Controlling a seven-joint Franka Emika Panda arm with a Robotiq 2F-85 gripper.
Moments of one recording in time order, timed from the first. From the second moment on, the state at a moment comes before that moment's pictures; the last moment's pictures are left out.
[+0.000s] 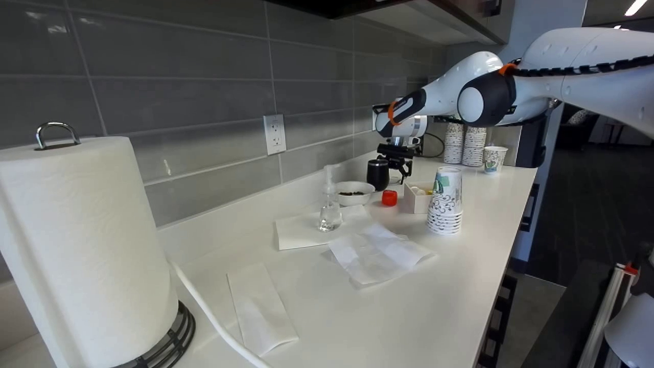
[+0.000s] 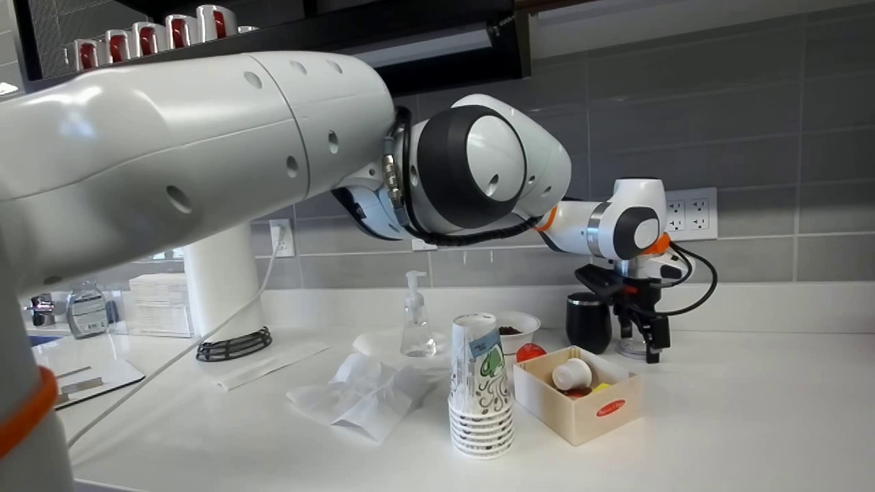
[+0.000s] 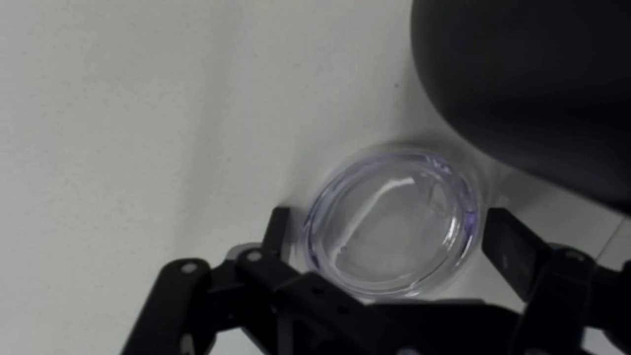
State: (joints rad) arm -0.36 1.25 -0.13 -0.76 0.20 2.14 0.57
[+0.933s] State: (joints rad) arm -0.37 1.26 -0.14 -0.73 0.19 2.11 0.58
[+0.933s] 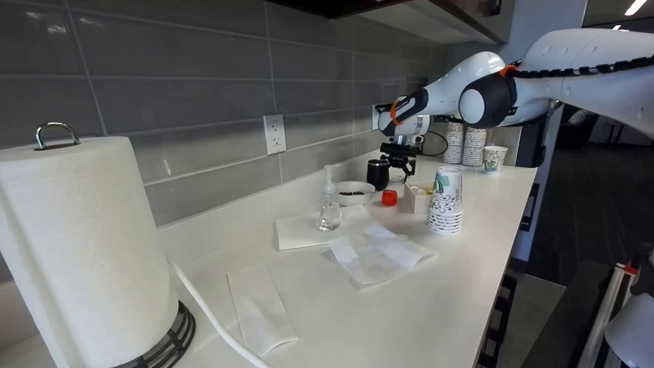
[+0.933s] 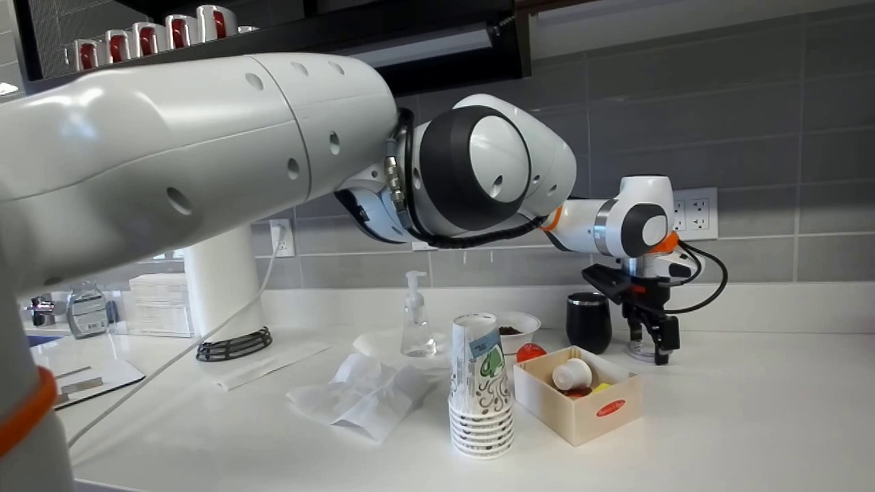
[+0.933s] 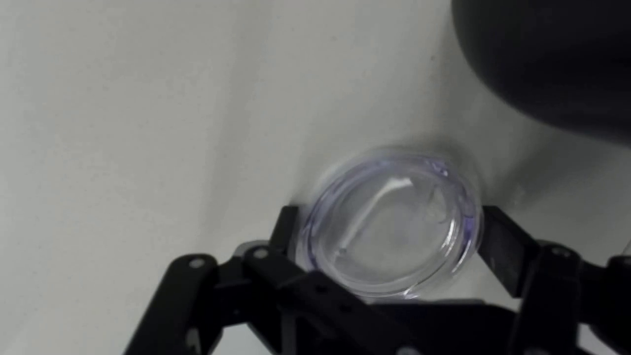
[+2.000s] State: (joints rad) arm -0.41 1.14 -0.14 -0.73 0.19 2.06 0.43
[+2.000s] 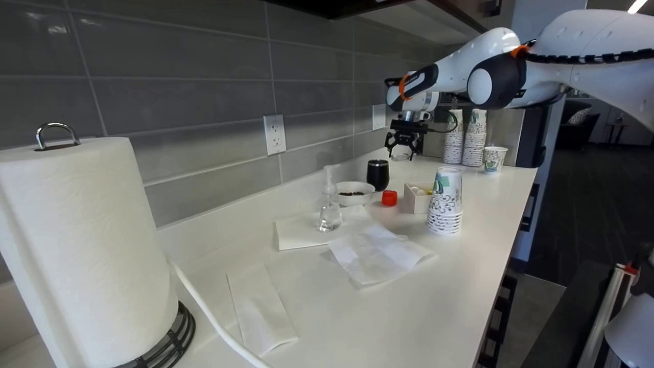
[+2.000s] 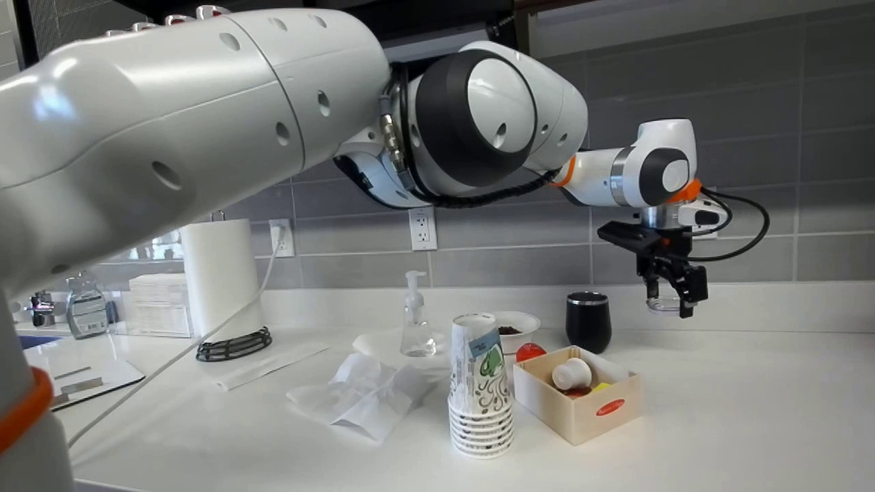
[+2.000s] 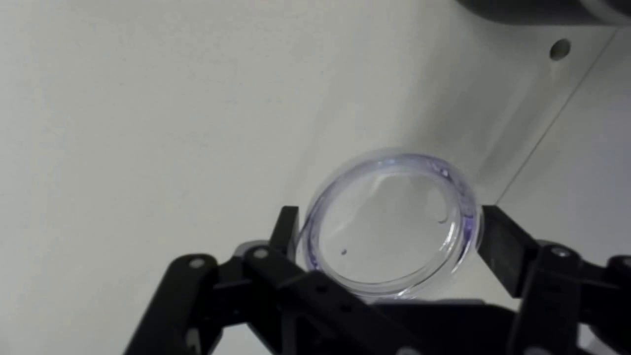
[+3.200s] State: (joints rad) arm -0.32 1.01 -0.13 -0.87 0.17 2.05 0.15
